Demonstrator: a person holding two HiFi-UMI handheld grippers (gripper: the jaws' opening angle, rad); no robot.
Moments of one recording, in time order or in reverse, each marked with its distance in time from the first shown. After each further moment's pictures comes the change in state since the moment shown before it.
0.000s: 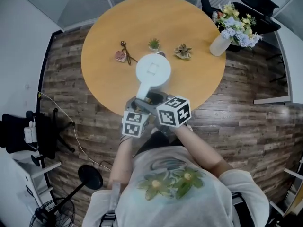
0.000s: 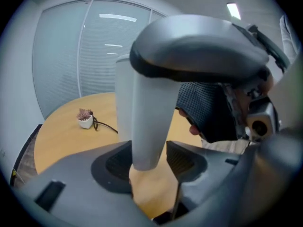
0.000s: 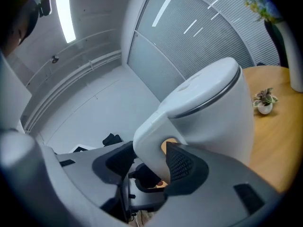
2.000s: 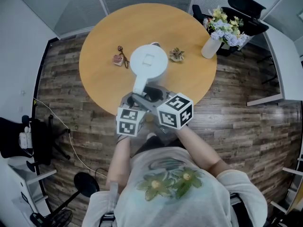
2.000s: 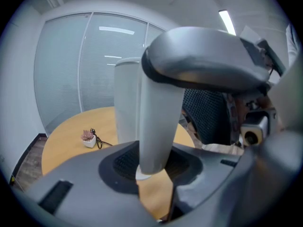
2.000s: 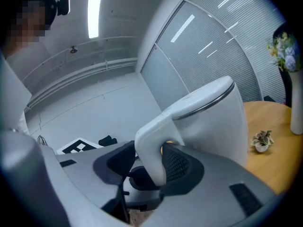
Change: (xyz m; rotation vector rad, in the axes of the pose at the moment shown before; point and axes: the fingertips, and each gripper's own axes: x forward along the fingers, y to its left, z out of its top) left arm -0.046 -0.009 0.062 0.036 -0.122 0.007; right arm -0.033 0.052 0.051 -0.220 -0.141 -0.021
